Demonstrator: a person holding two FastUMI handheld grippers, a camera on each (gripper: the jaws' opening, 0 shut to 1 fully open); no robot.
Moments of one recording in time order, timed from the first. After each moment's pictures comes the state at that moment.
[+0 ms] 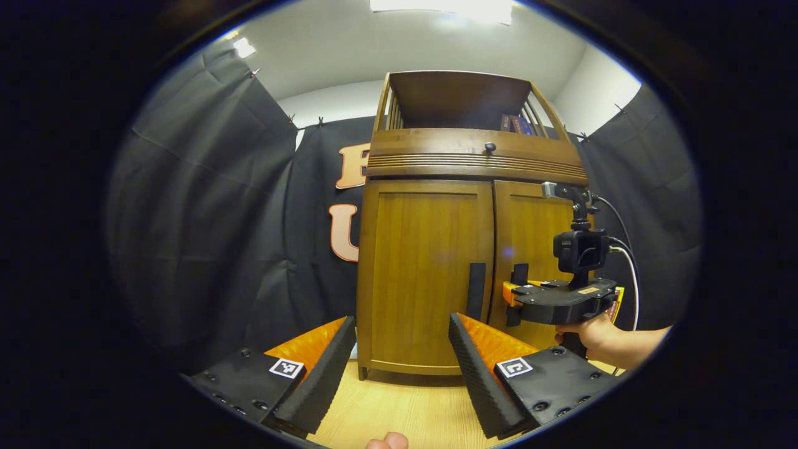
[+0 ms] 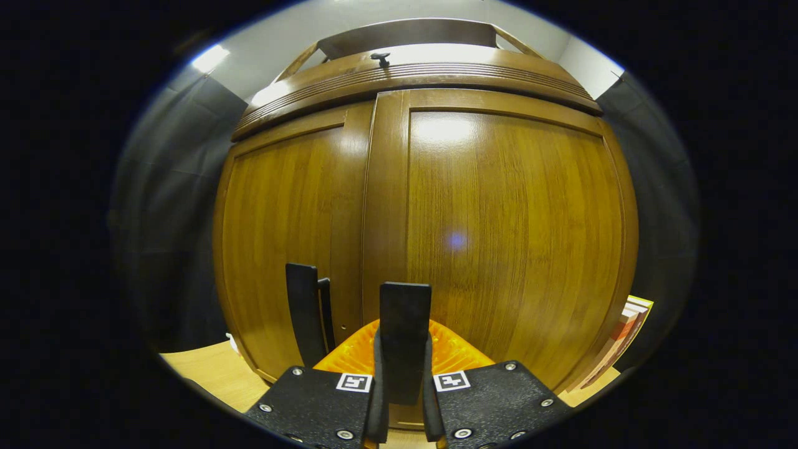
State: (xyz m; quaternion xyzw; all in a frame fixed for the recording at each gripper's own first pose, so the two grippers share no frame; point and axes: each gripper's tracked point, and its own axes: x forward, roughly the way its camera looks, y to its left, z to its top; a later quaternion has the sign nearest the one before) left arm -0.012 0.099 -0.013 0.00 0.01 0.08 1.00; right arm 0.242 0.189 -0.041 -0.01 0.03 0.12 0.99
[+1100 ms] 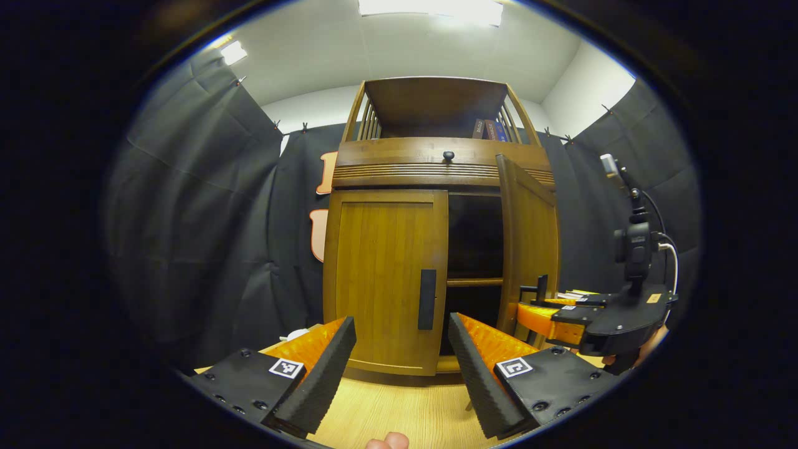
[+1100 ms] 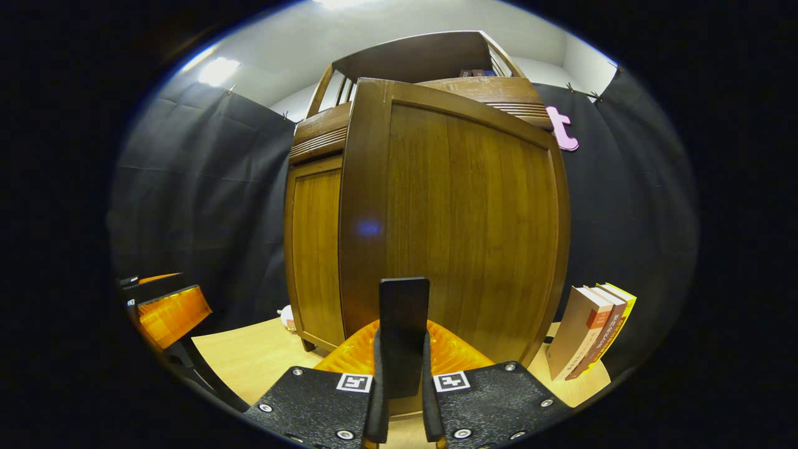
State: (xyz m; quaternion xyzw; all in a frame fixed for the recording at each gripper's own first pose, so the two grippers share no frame) left arm -0.025 0.017 0.001 0.00 0.00 0.06 1.00; right arm 0.100 0.114 -0.024 0.01 0.06 0.20 0.98
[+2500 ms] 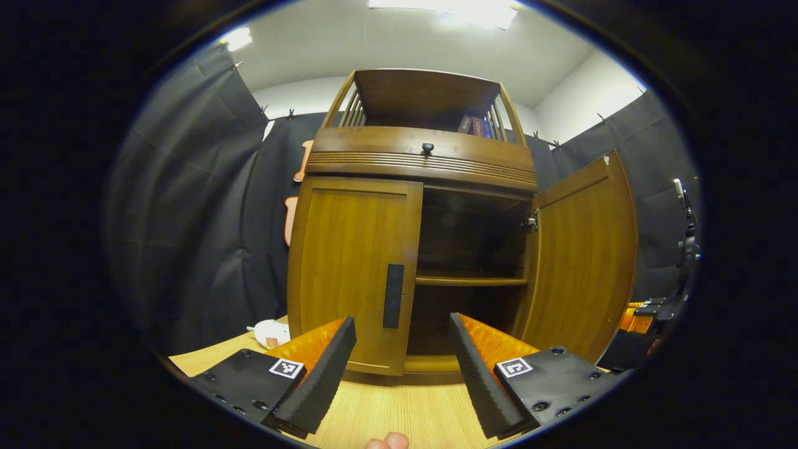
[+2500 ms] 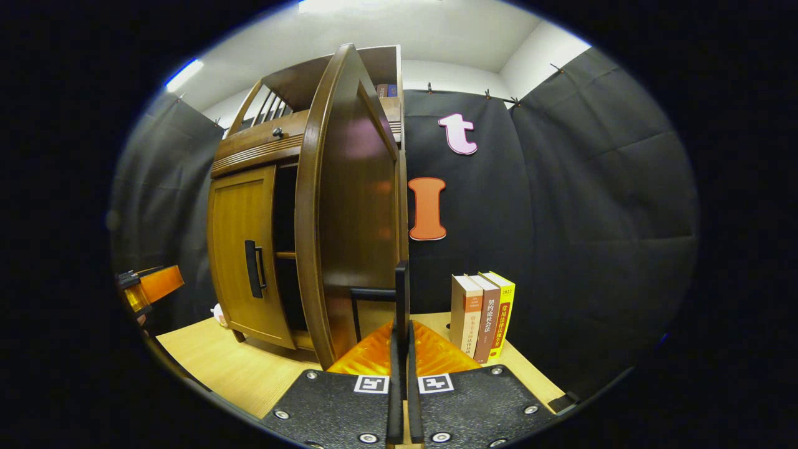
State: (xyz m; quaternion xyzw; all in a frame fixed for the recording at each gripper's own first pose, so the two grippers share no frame) left arm 0.003 -0.016 -0.010 -0.04 0.02 0.00 1.00; right arm 0.048 -0.070 -0.027 0.01 0.05 0.03 1.00
